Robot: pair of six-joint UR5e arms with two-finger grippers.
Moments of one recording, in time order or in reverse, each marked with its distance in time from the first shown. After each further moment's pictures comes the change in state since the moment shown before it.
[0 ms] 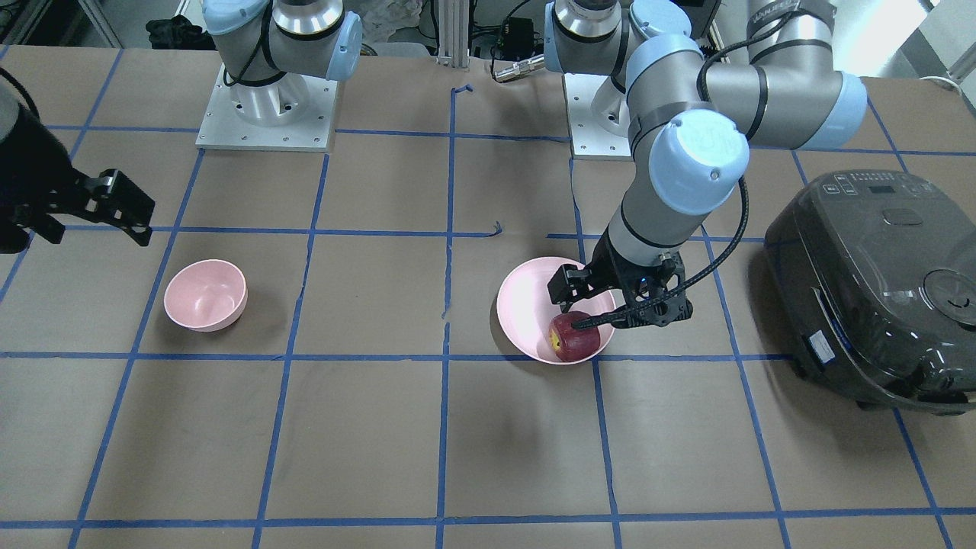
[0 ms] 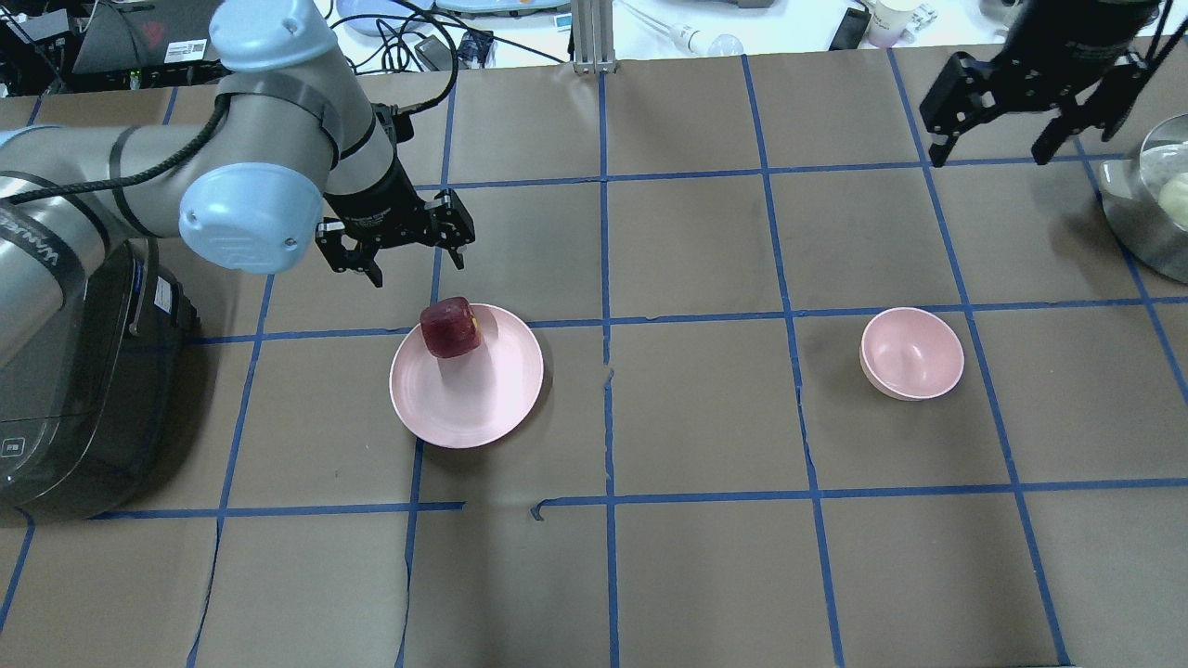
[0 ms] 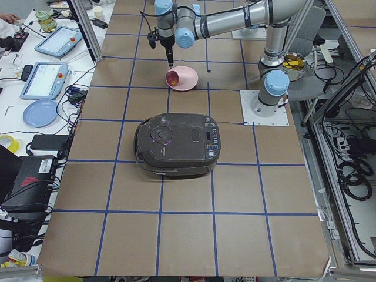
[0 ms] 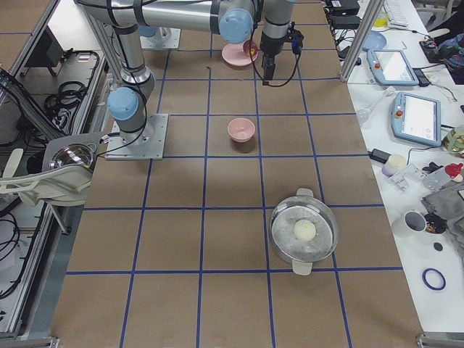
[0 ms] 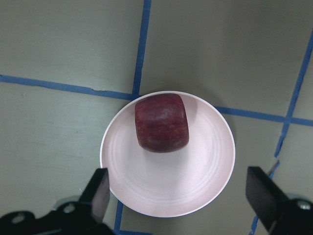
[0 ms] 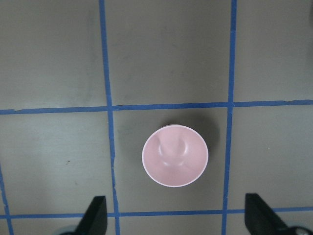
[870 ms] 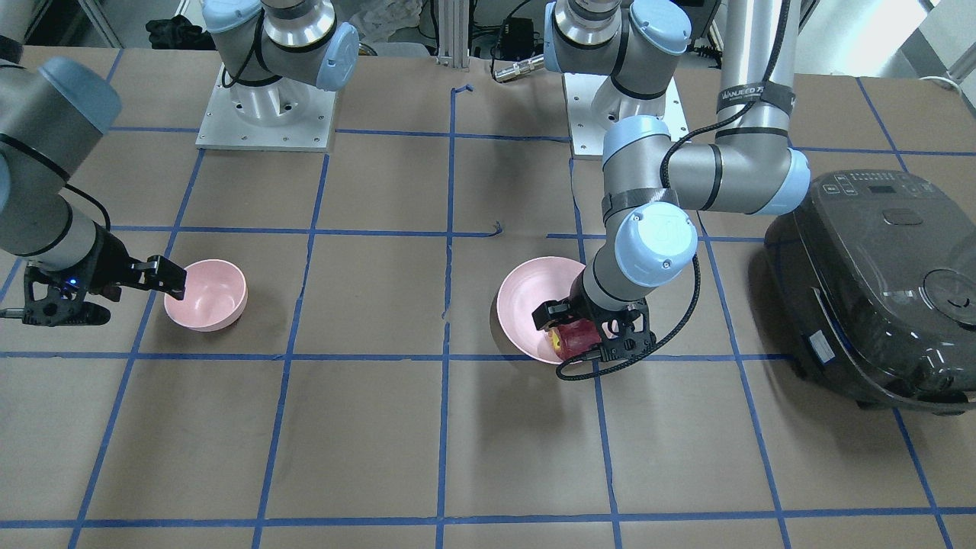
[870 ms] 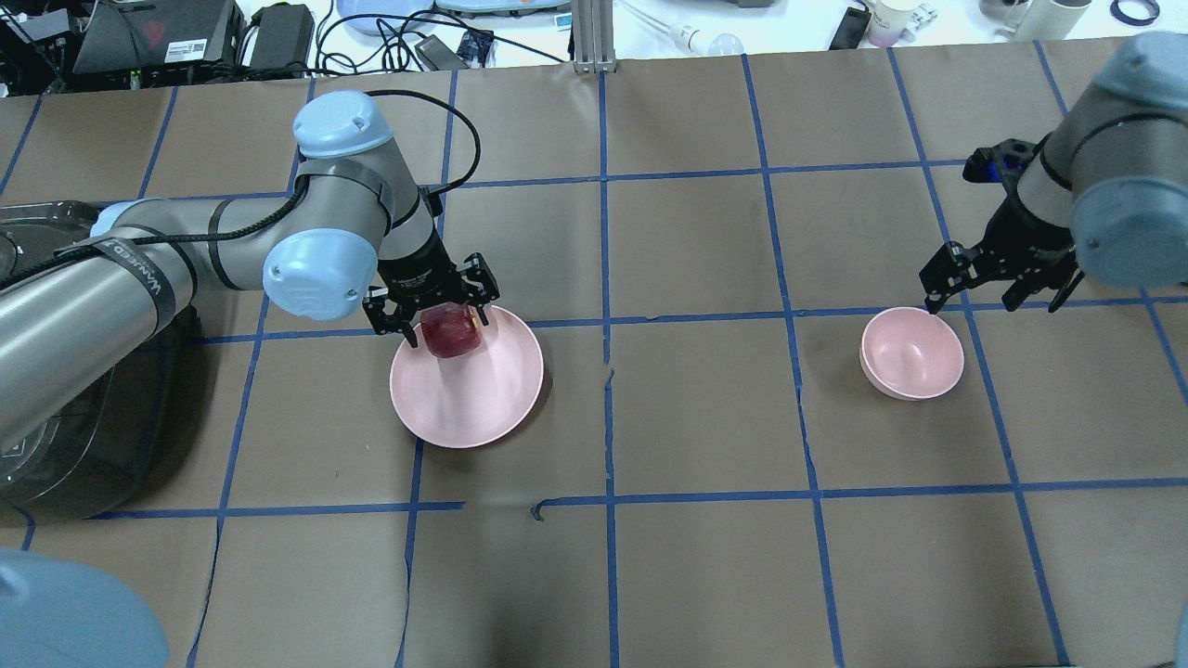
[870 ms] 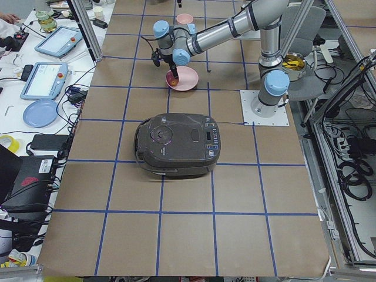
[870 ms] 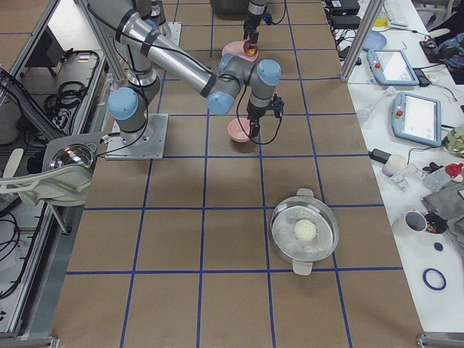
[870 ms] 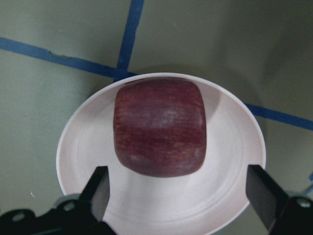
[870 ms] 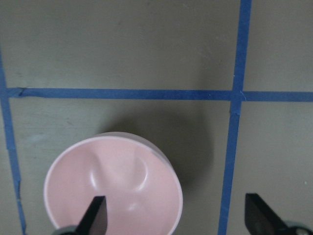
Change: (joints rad) left arm -0.002 -0.120 -0.104 0.118 -0.019 -0.080; right arm -0.134 0.093 0.495 -0.546 0.005 -0.166
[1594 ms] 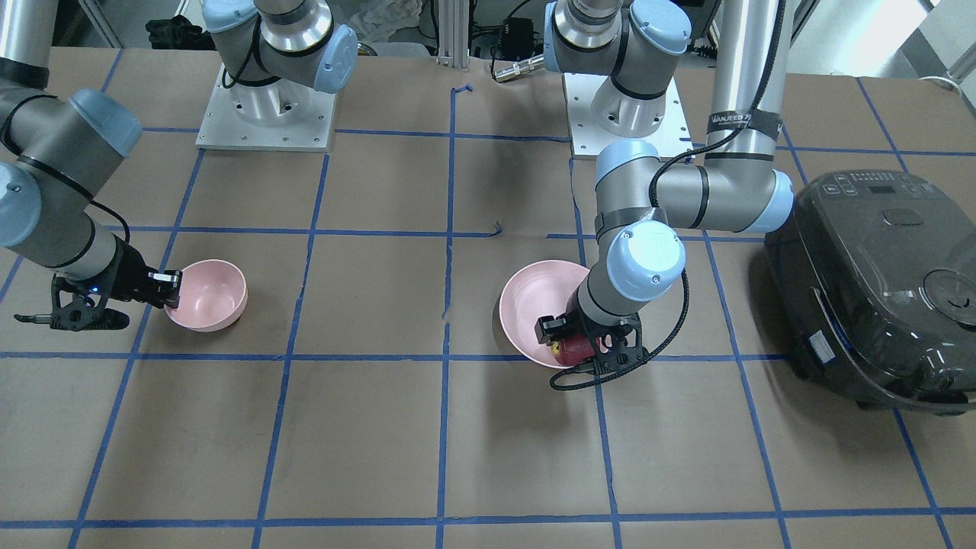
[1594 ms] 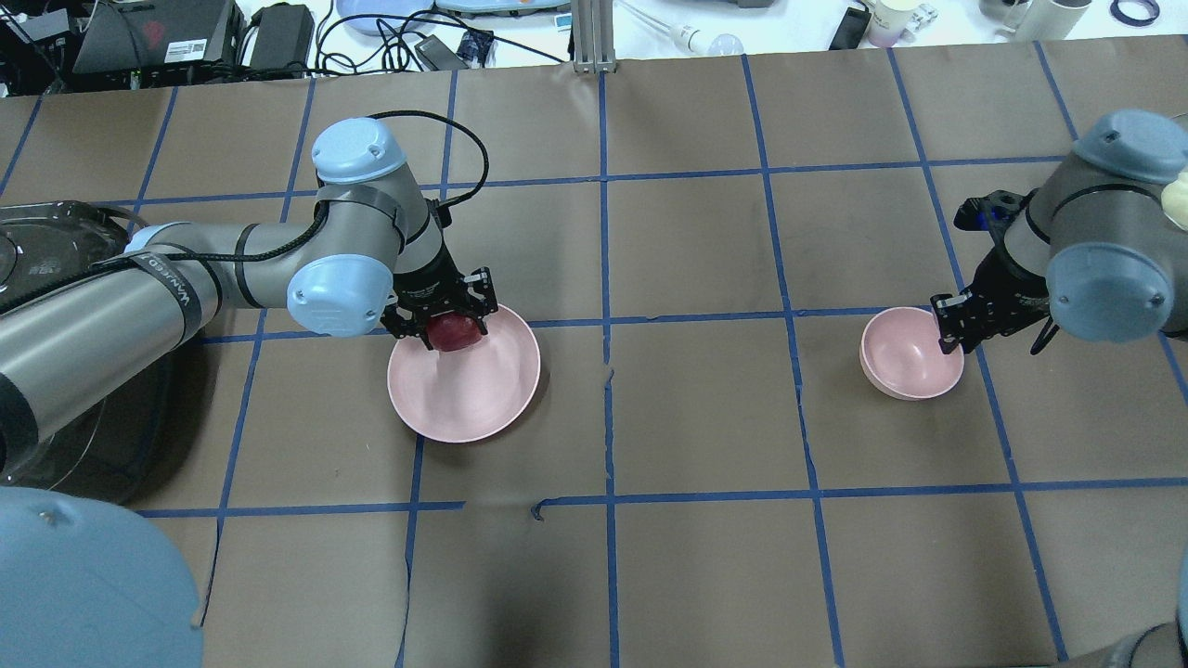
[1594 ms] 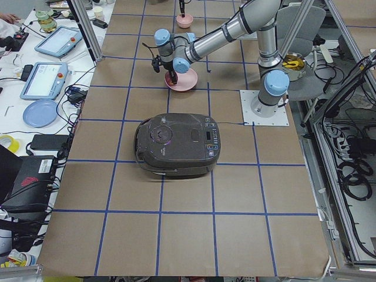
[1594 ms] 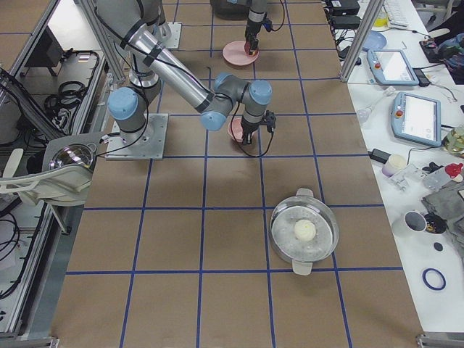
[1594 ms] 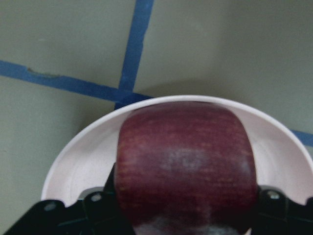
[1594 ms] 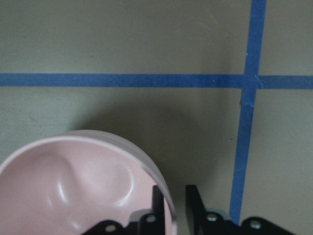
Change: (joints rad) left arm -0.001 -0.035 -0.011 0.101 -0.001 0.037; right arm -0.021 0.029 0.067 -0.078 0.005 -0.019
